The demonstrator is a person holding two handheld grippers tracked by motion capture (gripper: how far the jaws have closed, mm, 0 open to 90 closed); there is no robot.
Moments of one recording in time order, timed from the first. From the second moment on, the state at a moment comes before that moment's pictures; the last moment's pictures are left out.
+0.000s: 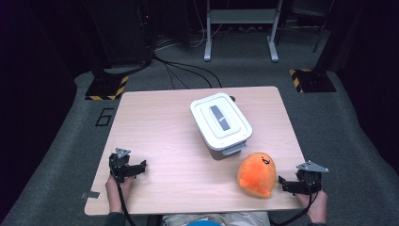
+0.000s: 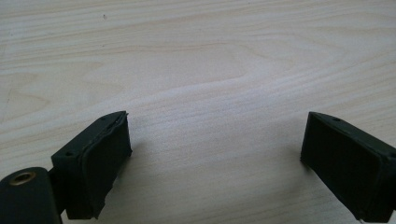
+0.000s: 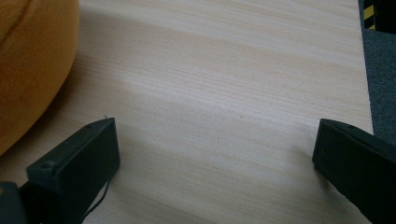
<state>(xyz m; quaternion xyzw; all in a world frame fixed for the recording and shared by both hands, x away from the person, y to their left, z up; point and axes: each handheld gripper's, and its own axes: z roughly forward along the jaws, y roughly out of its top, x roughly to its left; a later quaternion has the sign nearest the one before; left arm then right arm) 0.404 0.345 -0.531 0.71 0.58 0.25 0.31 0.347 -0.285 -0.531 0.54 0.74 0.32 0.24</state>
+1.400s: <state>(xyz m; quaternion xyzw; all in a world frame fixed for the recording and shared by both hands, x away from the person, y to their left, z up) 0.405 0.345 -0.531 0.71 0.58 0.25 0.31 0.342 -0.254 -0.446 0.55 0.72 0.39 0.19</state>
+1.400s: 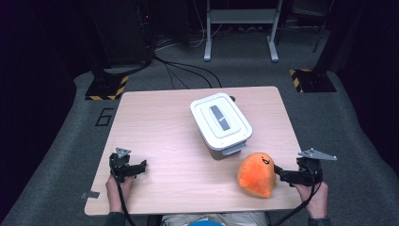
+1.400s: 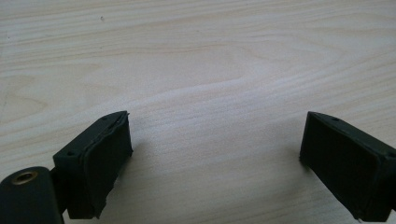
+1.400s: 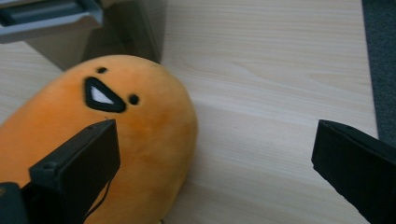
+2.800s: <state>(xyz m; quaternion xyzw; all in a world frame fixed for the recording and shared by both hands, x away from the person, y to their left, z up) 0.405 0.344 -0.531 0.71 0.58 0.25 0.31 0.346 -0.221 -0.457 0.50 0.74 0.42 0.13</state>
